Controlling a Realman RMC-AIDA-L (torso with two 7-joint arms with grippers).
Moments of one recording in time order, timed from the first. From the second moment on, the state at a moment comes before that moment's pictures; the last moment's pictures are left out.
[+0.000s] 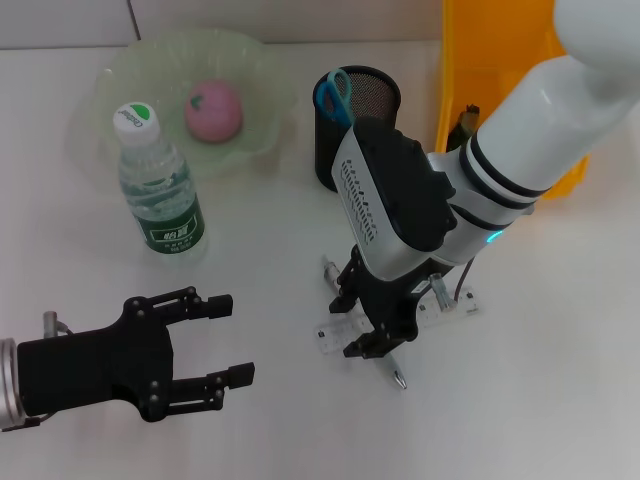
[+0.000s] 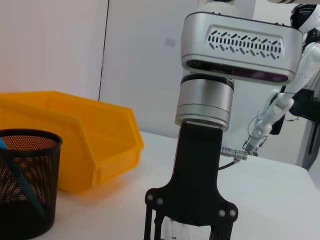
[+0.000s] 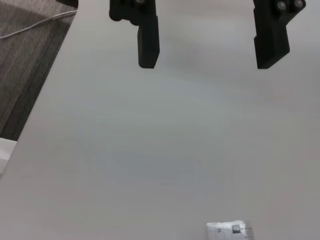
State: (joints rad) left arm -0.24 -2.01 1.13 0.56 1.61 1.63 -1.01; right arm 0.90 2.09 -1.71 -0.81 -2.21 -1.31 1.71
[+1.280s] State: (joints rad) left arm -0.25 -2.03 1.12 0.56 1.61 1.63 -1.01; right arm 0.71 2.09 -1.27 -1.38 -2.21 -1.07 2.15
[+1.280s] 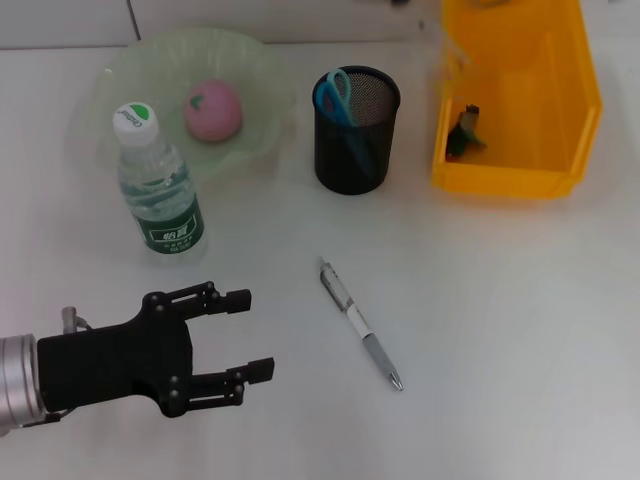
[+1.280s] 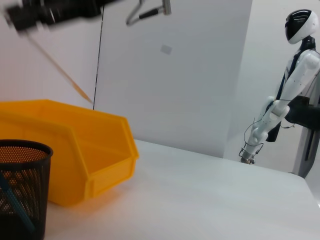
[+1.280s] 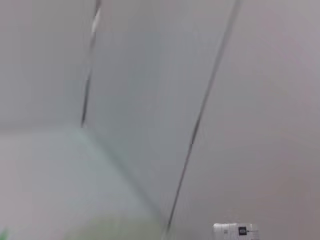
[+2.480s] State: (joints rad) left arm -0.26 -2.05 1.13 0.56 1.61 1.63 -1.00; right arm 0.70 2.09 -1.25 -0.46 -0.88 -1.02 1.00
